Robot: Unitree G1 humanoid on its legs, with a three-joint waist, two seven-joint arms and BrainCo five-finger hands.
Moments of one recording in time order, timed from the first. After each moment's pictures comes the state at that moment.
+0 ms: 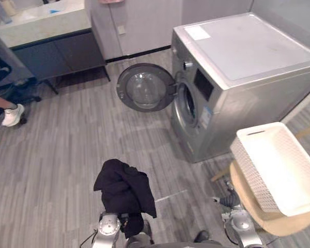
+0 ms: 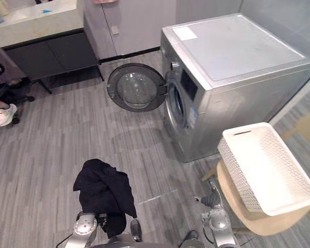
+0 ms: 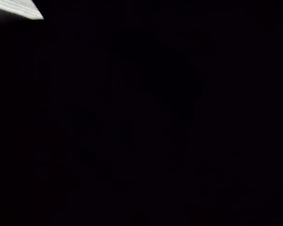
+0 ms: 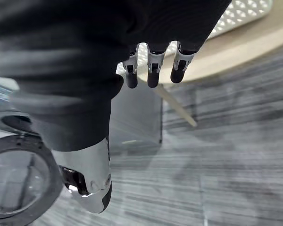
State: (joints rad) left arm 0.22 0.06 -0.02 0.43 0.13 -0.12 0.24; right arm 0.06 -0.16 -0.09 0.76 -0.23 -0.11 -0.19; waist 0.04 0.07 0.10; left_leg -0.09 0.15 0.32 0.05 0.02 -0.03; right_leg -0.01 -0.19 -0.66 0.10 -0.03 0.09
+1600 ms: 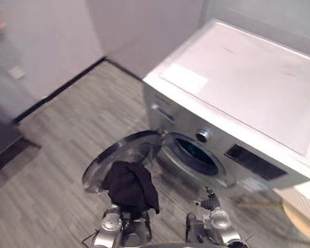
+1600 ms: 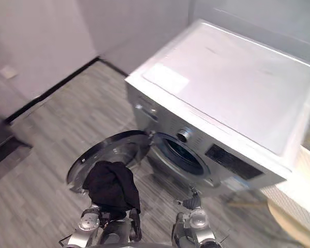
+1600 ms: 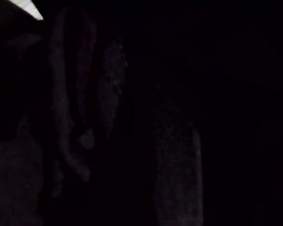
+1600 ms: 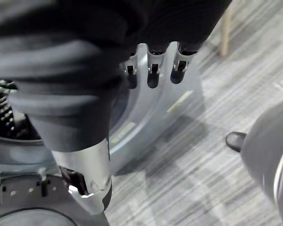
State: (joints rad) left arm 0.08 0.10 -0.06 0.63 0.15 -0.10 0.18; right arm -0.03 -0.04 0.00 0.87 -0.22 -0.07 -0.21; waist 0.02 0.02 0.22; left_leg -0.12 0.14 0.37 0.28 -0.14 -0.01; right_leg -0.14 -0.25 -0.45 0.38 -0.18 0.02
